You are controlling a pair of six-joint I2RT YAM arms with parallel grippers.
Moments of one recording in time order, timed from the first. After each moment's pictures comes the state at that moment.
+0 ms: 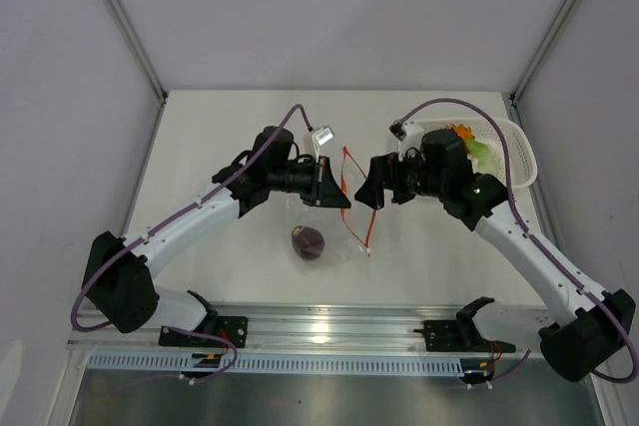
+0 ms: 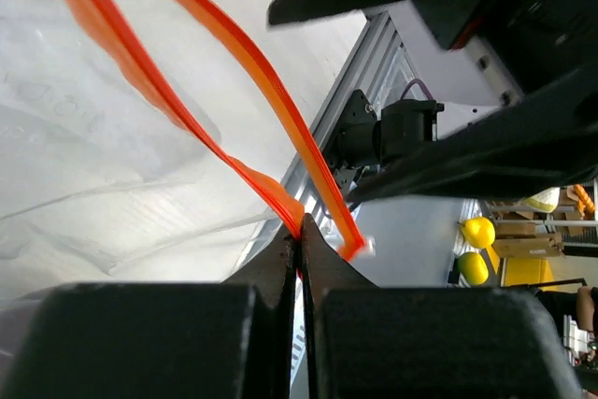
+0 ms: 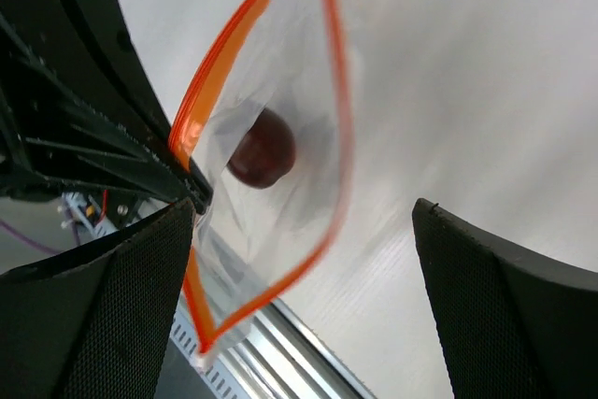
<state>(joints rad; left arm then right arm) -0.65 1.38 1.09 -0.23 0.71 -0.56 0.54 1.15 1.10 -0.52 -0.38 0.27</state>
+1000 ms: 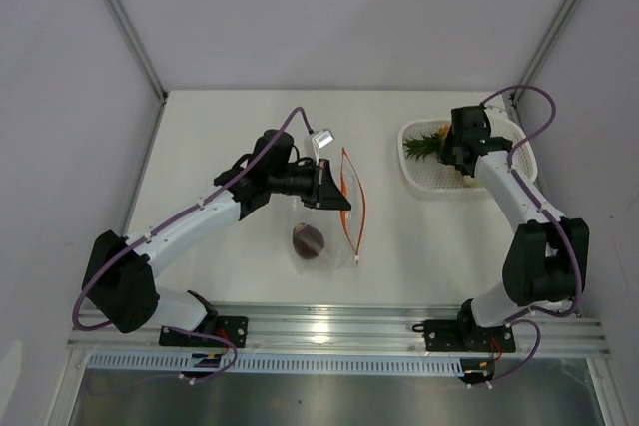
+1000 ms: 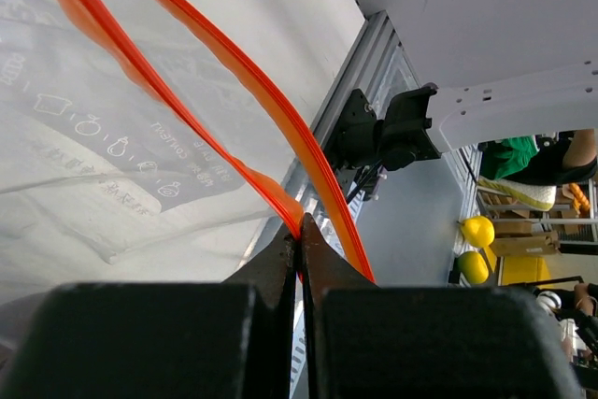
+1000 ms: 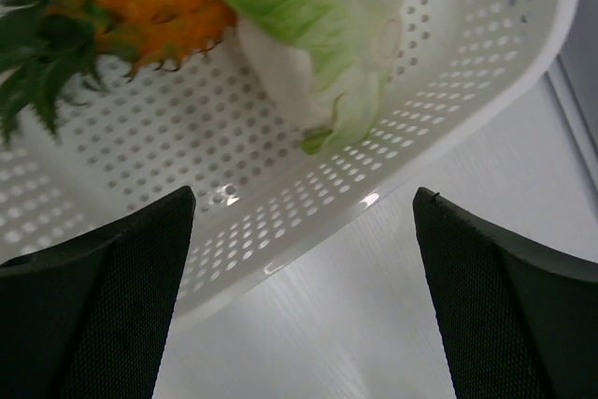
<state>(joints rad) -0.64 1.38 1.05 -0.18 0.72 -0.57 0.14 1.52 1.23 -0.61 0.50 0.43</state>
